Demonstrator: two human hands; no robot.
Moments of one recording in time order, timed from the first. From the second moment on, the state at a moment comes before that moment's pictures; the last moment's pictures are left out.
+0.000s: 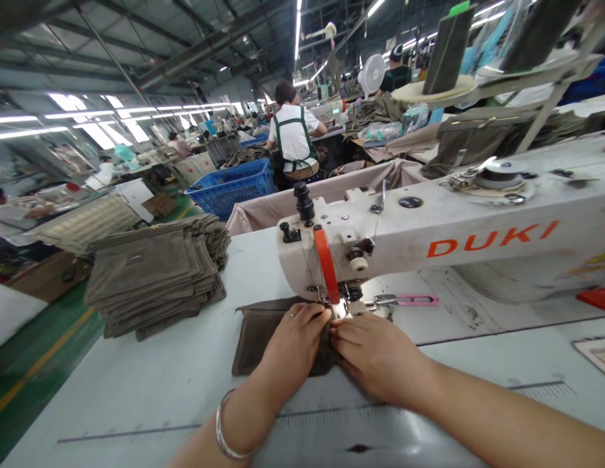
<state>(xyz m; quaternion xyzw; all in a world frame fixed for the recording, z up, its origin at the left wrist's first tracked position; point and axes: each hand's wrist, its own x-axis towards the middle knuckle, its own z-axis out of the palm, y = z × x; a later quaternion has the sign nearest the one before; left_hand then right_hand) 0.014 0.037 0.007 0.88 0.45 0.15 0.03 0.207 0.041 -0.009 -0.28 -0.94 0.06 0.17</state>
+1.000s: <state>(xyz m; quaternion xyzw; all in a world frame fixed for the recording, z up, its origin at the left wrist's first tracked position) 0.014 0.034 0.004 0.86 0.47 0.19 0.08 0.212 0.036 -0.013 -0.26 -0.95 0.06 0.18</state>
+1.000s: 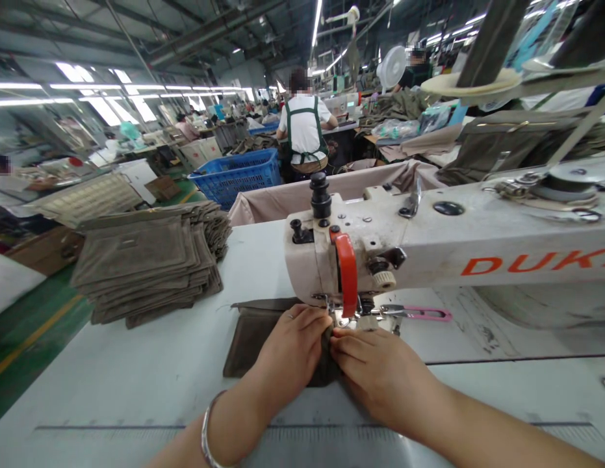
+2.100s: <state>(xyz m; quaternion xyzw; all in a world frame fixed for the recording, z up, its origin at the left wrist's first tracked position) 0.002 0.007 0.010 0.80 0.48 0.30 0.21 0.236 0.038 0.011 -0.20 -0.93 0.23 0.20</state>
